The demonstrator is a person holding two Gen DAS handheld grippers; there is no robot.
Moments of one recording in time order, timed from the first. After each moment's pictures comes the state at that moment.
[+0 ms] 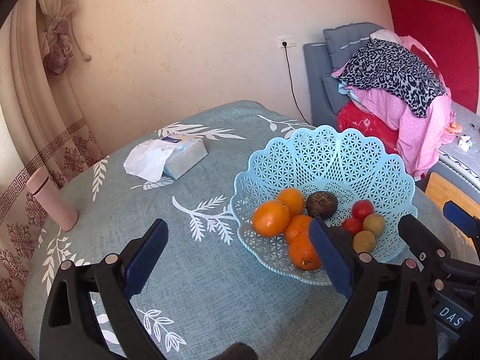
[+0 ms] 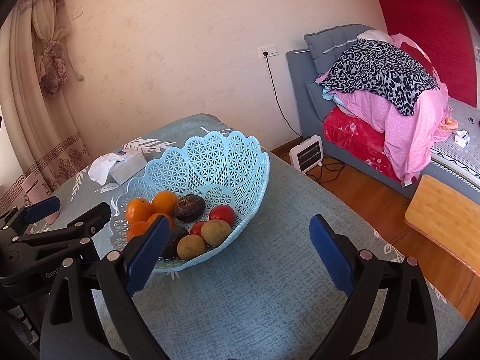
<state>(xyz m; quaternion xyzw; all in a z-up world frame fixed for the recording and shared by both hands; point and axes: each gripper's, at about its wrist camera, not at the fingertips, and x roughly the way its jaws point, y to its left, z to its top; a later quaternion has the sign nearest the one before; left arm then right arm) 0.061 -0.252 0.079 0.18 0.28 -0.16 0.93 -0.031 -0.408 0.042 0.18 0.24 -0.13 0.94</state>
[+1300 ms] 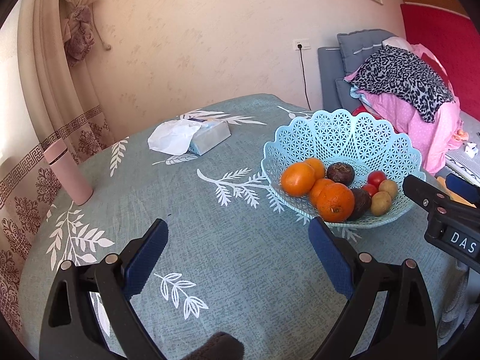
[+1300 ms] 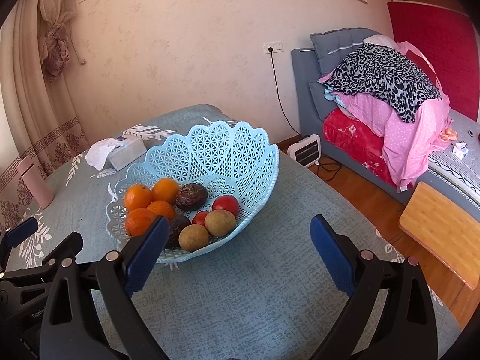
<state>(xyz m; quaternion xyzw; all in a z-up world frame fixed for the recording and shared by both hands) 0.032 -0.207 0.059 0.15 0.27 -0.13 0.94 -0.027 -0.396 0.038 0.14 0.26 -0.13 0.95</state>
